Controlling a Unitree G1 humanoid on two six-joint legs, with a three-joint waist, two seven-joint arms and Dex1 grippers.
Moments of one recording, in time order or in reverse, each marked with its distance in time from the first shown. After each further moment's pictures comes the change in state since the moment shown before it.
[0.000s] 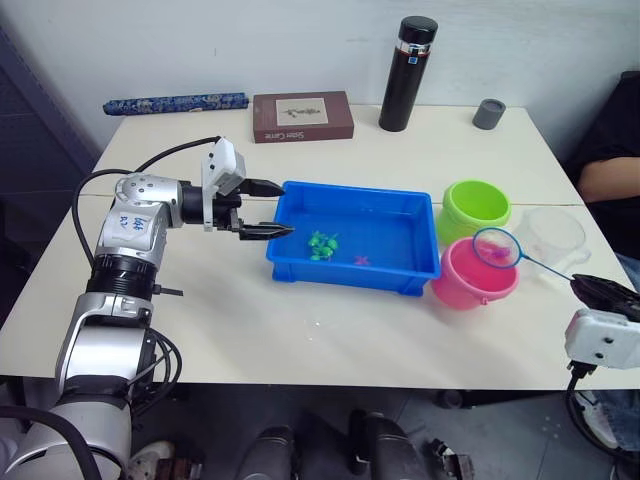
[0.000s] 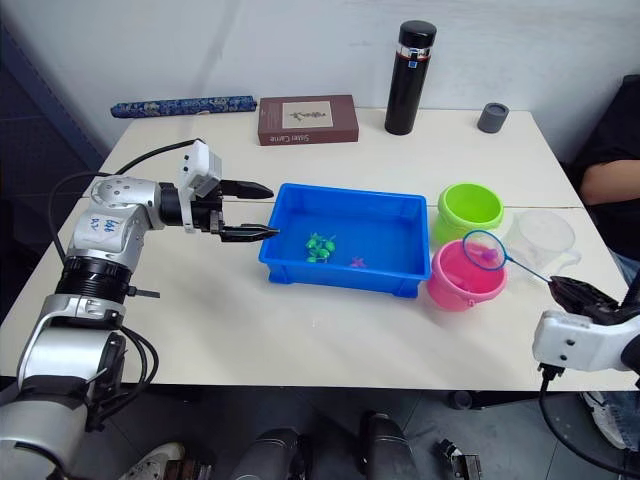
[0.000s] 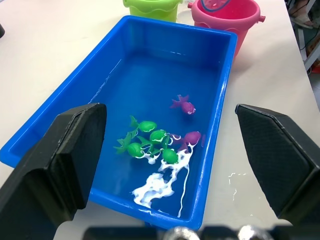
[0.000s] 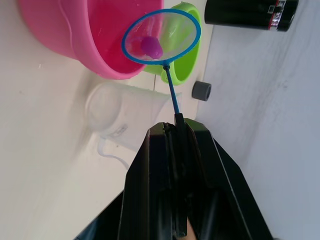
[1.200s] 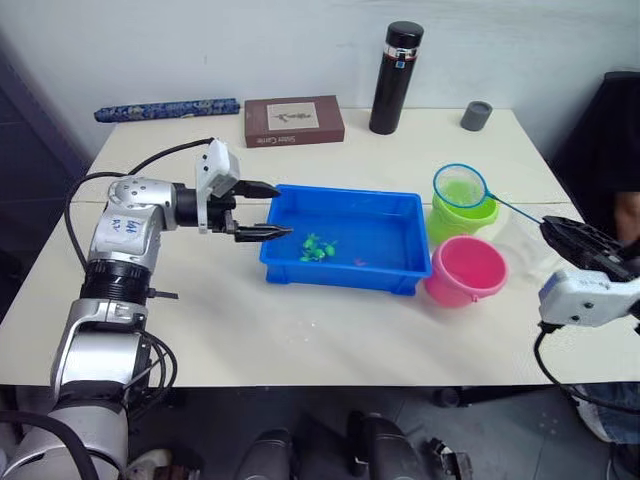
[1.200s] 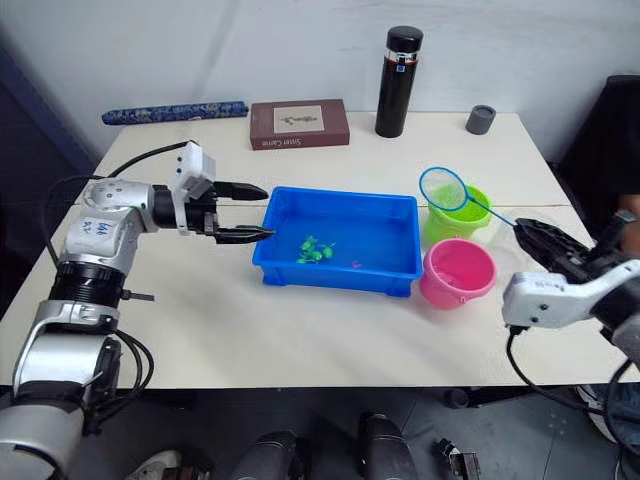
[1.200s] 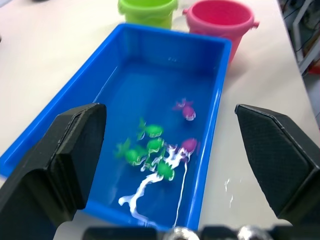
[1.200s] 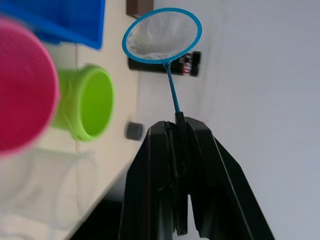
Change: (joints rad) left arm 0.072 0.054 0.042 -0.098 -0.008 0.070 0.020; right arm -0.405 -0.025 0.247 -0.044 0.161 0.153 0.044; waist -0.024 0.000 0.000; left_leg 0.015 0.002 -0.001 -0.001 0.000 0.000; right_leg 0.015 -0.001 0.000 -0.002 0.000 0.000
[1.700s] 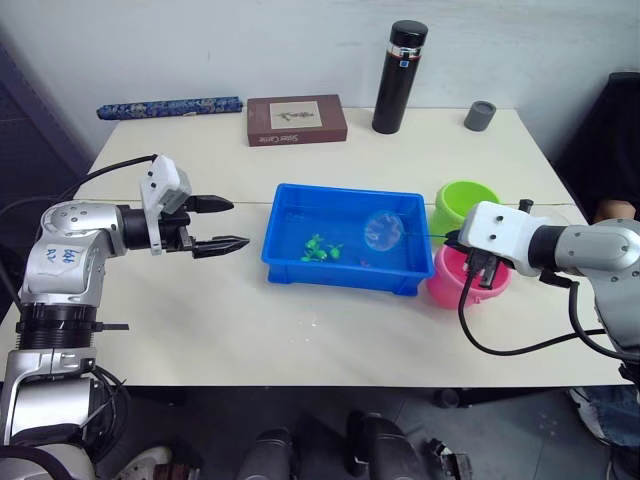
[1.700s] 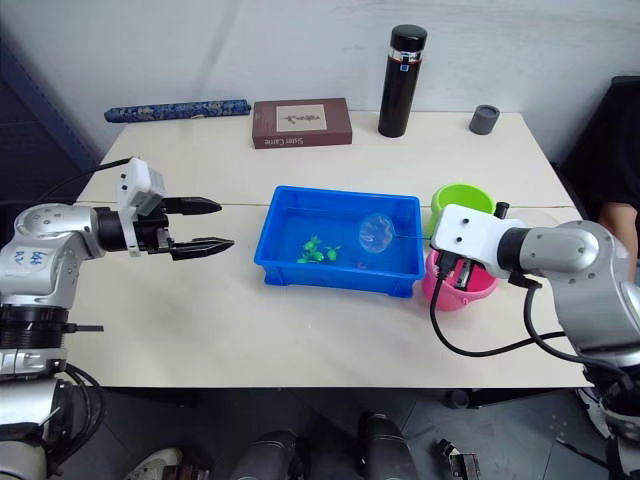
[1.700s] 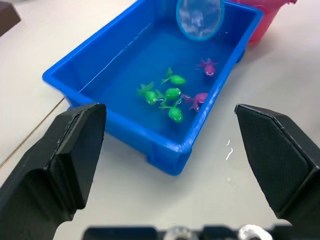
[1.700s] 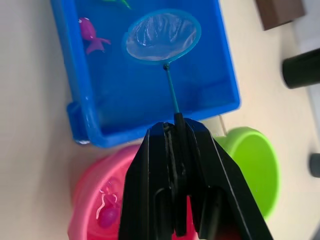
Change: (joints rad) left arm 0.287 0.151 0.140 -0.326 -0.093 0.203 0.094; right arm -0.613 -0.020 0.568 0.198 0.253 0.654 0.390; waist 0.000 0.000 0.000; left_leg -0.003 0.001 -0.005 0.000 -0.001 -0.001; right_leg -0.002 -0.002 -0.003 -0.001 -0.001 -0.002
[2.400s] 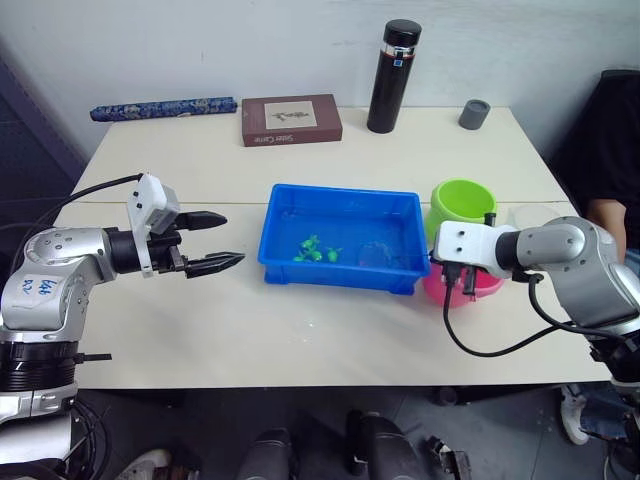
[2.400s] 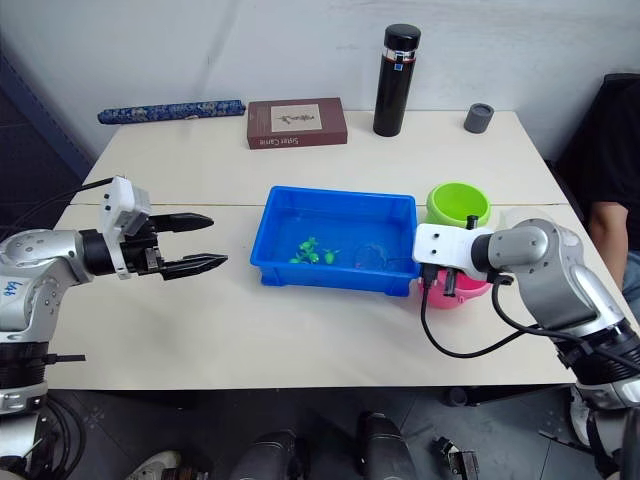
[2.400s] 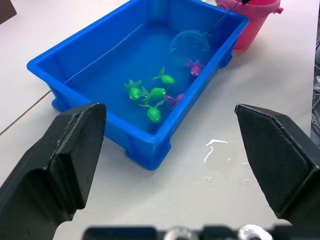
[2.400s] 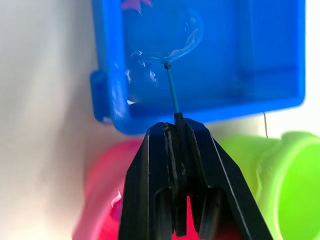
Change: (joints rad) left arm 0.128 0.027 0.055 -0.208 -0.109 0.094 0.082; right arm -0.066 0.050 0.167 0.160 -0.090 -0.135 0.065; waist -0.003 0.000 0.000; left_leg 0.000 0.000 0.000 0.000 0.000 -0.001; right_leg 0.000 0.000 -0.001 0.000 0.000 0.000
